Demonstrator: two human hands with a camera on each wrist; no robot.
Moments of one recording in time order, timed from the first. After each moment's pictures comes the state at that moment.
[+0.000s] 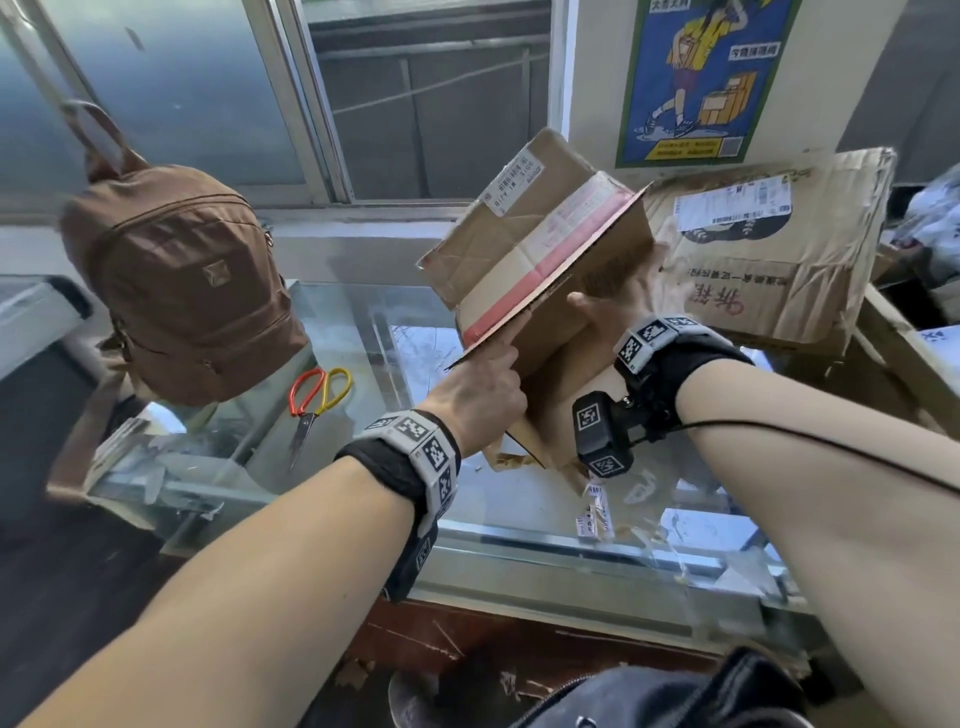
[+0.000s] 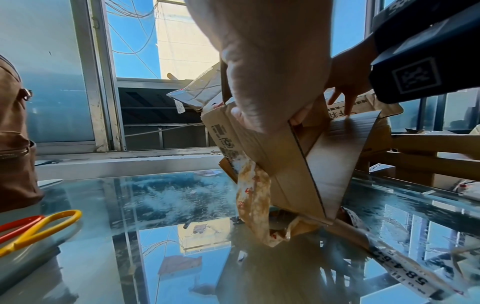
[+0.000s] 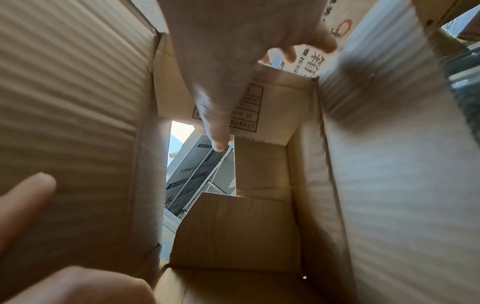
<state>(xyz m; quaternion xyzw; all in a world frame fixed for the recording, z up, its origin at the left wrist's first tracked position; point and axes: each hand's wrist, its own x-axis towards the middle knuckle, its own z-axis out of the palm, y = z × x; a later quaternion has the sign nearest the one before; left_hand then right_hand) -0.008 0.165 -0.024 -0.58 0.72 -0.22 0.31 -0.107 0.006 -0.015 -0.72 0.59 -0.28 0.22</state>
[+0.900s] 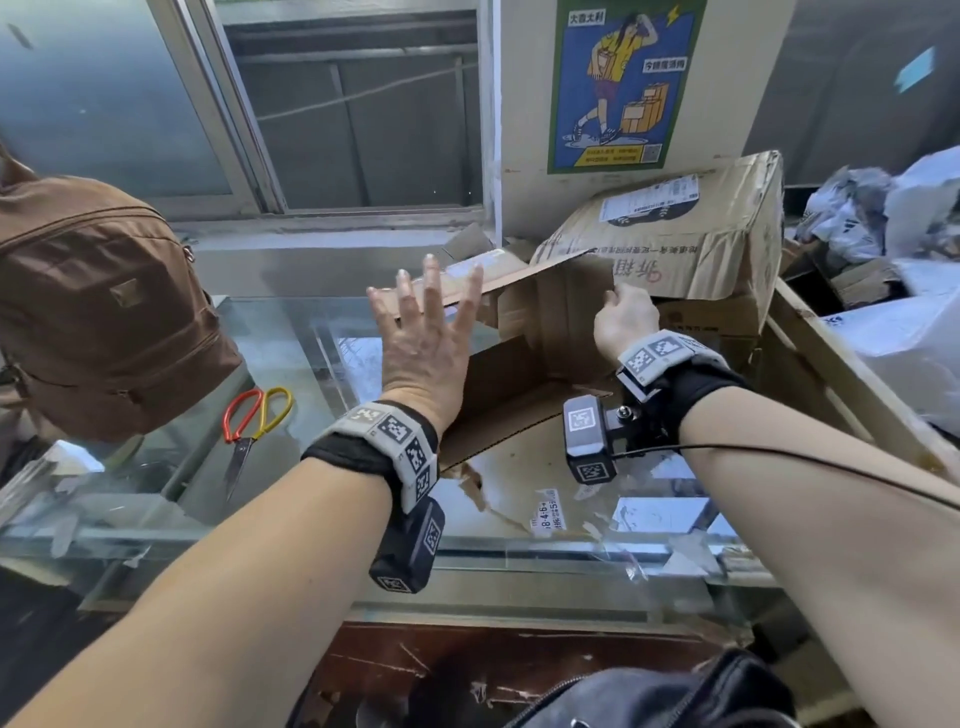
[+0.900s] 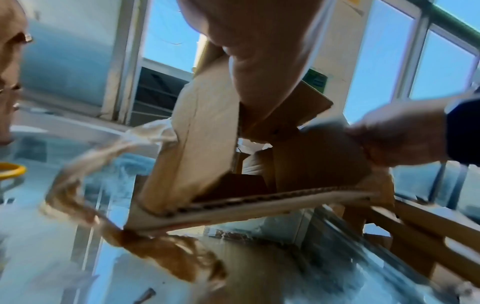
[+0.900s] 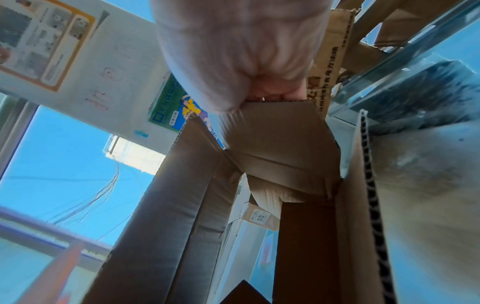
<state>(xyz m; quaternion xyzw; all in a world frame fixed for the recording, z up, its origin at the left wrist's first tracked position) 0.000 0.123 -0.038 -0.80 0.53 -0.26 -0.02 -0.150 -0.016 -0.032 -0.68 0.60 -0.33 0.26</state>
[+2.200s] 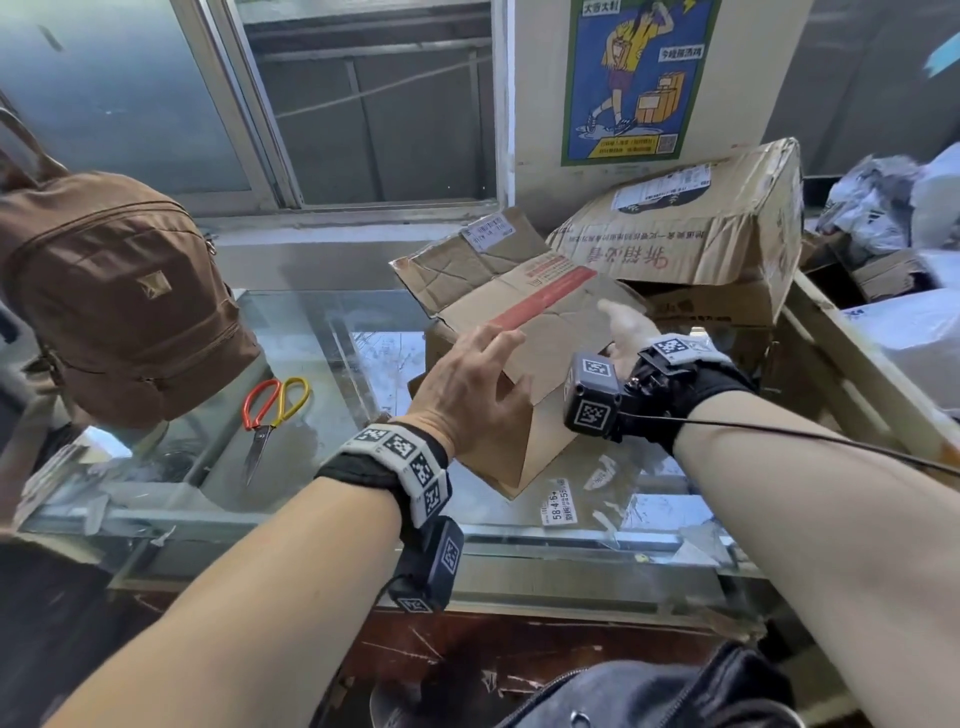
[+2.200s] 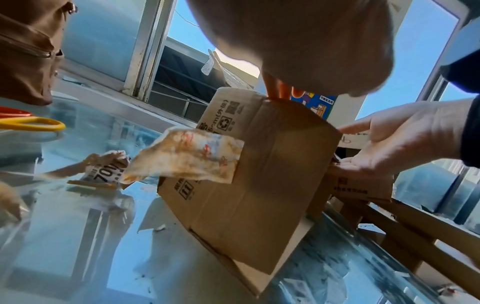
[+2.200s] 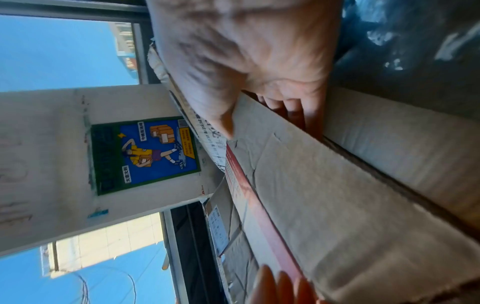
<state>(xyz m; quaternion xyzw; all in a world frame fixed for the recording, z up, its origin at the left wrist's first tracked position) -0.012 0.144 -0.063 -0.61 0.72 -0.10 -0.32 -0.152 0.008 -0.027 -0.41 0.57 -0.28 0.65</state>
